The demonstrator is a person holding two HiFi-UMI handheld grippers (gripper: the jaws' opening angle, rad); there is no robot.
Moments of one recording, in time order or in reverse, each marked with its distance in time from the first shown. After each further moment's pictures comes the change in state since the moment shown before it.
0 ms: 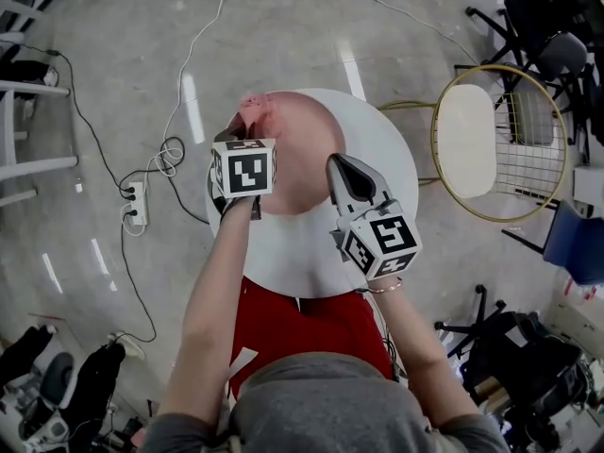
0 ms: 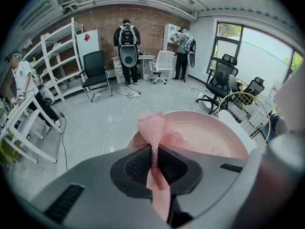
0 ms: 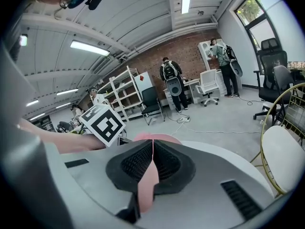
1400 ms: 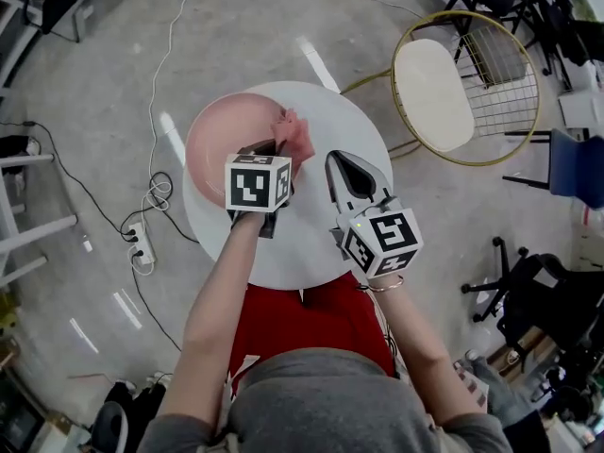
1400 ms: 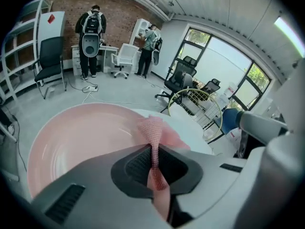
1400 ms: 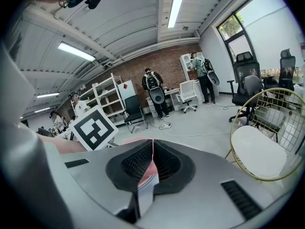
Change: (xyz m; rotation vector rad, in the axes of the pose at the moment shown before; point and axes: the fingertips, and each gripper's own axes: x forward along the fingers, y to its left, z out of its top) left arm -0.029 -0.159 -0.020 0.148 0.053 -0.462; right arm -0.080 -0.034 -0.001 0.068 -0.104 -0.220
